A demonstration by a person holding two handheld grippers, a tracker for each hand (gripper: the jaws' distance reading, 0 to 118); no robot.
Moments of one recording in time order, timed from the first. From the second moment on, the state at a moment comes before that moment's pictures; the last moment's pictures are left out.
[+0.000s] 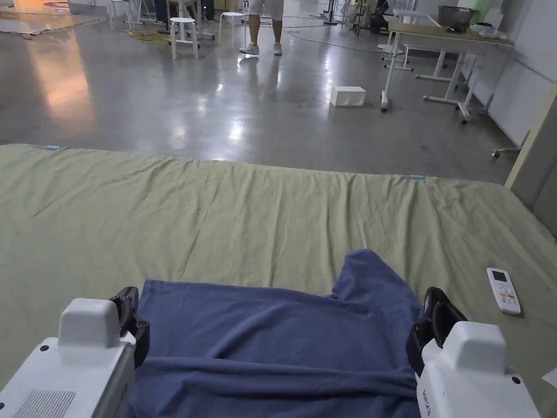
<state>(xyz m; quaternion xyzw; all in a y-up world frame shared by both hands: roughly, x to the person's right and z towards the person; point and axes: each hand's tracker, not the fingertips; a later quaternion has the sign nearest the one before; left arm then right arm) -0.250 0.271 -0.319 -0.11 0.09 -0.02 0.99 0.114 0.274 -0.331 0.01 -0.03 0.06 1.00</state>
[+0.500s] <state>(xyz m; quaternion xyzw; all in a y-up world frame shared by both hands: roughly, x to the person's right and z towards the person) -0.340 0.164 -0.358 -0.42 0.09 0.05 0.90 0.123 0.248 -0.341 -0.09 -0.04 0.04 0.99</state>
